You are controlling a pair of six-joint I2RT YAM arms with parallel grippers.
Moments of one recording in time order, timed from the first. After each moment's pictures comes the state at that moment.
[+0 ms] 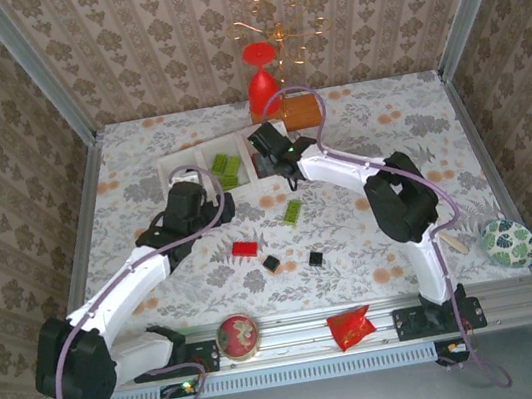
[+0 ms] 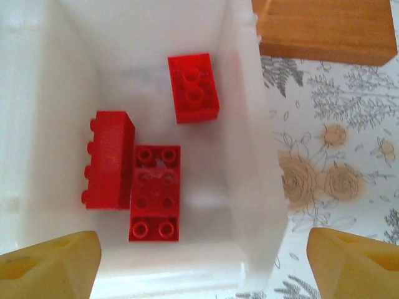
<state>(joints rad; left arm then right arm) -0.55 1.18 0.74 -0.27 -0.21 -0.41 0.63 2.08 1.64 -0.49 0.42 0.40</state>
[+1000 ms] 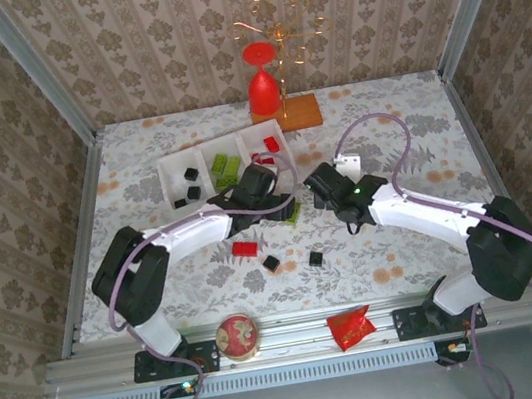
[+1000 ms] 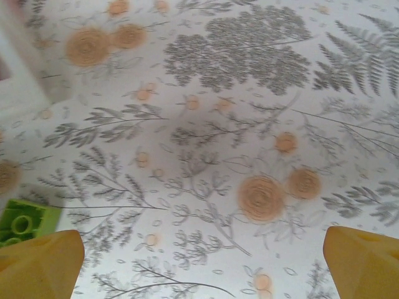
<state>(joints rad) -0.81 1.72 1.06 -0.20 -0.06 -0.35 0.66 1.43 0.97 -0.63 0.61 0.79</state>
